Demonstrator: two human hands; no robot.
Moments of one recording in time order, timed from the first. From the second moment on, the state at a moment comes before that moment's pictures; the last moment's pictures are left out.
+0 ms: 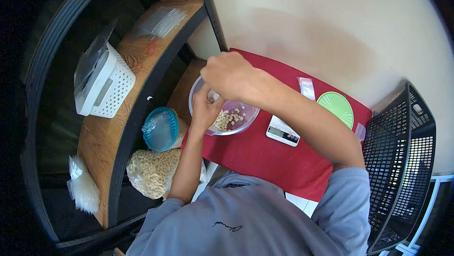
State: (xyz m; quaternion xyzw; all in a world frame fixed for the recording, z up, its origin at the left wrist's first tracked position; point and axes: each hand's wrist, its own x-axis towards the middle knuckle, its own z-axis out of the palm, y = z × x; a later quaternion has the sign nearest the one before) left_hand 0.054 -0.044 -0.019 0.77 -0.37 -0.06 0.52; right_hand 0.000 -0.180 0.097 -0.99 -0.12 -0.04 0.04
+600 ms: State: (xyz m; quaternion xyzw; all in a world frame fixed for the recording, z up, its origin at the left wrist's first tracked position) left_hand 0.062 -0.032 -0.026 0.66 -0.35 -0.21 0.62; right_hand -0.010 -0.212 0.119 -0.98 -0.10 -0.09 0.17
